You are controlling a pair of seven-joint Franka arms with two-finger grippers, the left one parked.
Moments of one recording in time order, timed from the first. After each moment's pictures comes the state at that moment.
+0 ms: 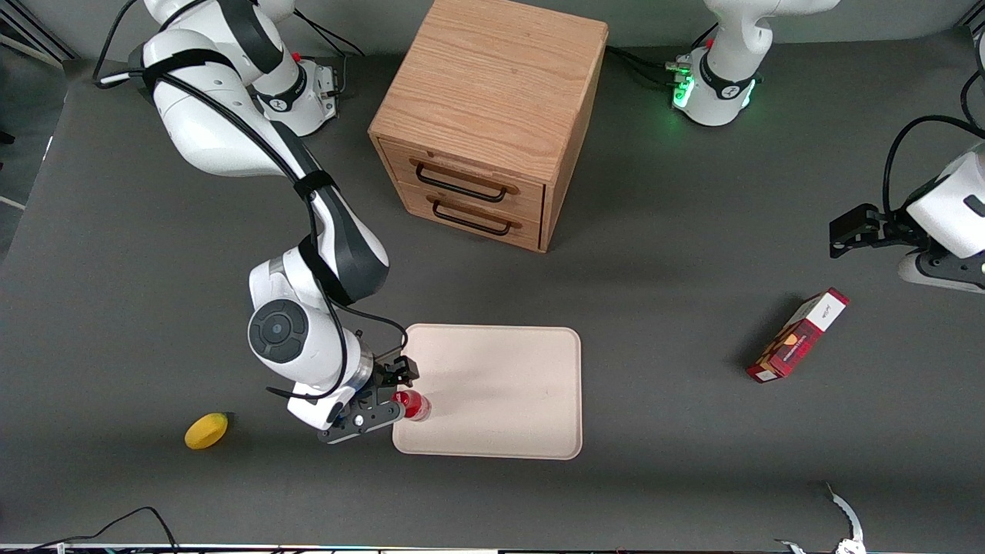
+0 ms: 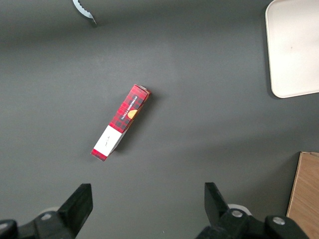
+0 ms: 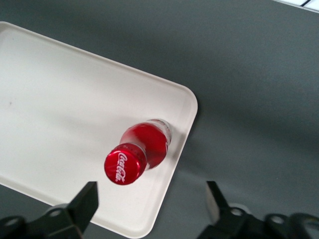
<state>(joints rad) 0.30 0.88 0.15 -1.02 -0.07 1.99 0.12</state>
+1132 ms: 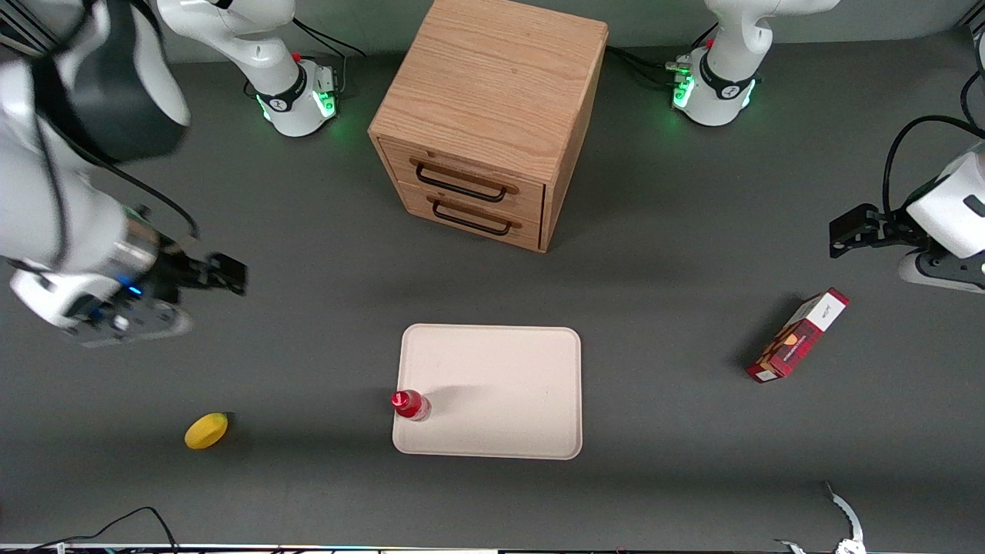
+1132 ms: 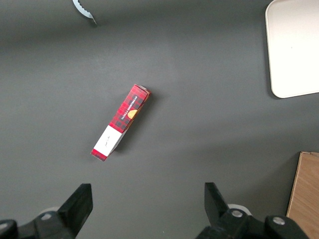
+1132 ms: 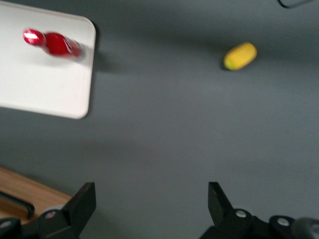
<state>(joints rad) 0.05 0.25 0.14 -1.32 -0.07 1.50 0.07</state>
